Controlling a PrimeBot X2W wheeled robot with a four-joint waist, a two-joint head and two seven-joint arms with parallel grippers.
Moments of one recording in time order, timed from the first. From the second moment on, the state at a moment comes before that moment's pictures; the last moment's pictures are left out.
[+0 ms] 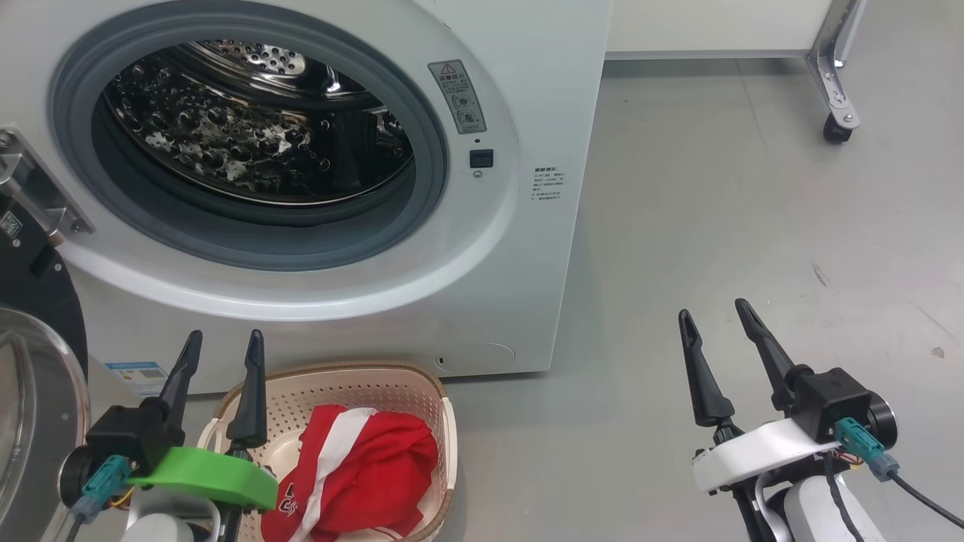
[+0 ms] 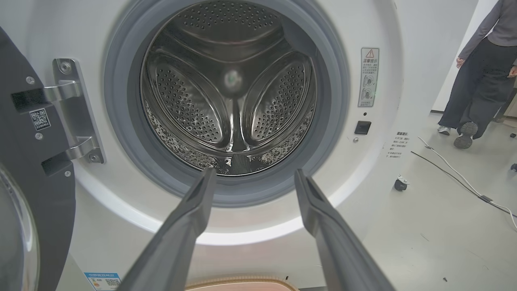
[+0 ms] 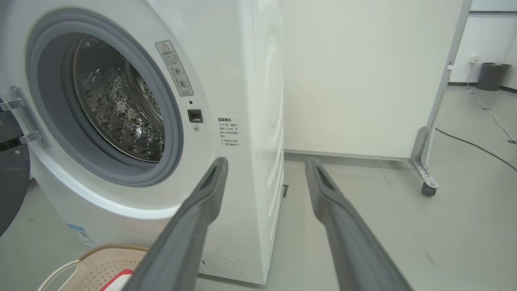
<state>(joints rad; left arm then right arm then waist) -0.10 0.09 -0.10 0.25 -0.38 -0.12 -0.25 -0.05 -0.05 0.18 0.16 0.23 0.05 -0.25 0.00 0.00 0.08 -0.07</state>
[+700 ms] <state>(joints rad) -0.09 0.08 -0.10 0.21 -0.38 -0.12 -0.25 -0.05 -0.05 0.18 0.16 0.22 0.05 -0.25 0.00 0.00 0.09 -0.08</state>
